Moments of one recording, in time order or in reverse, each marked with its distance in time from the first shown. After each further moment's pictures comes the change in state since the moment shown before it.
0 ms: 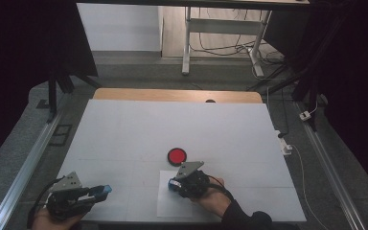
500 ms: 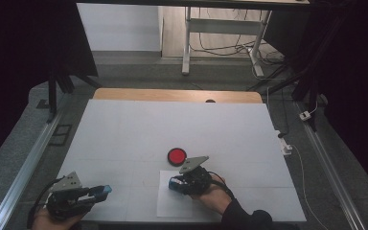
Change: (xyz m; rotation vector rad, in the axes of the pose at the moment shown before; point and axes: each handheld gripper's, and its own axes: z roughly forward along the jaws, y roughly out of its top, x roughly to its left) left arm 0.000 0.000 0.000 0.002 -0.001 0.000; right arm -0.012 -0.005 0.001 -0.034 0.060 0.101
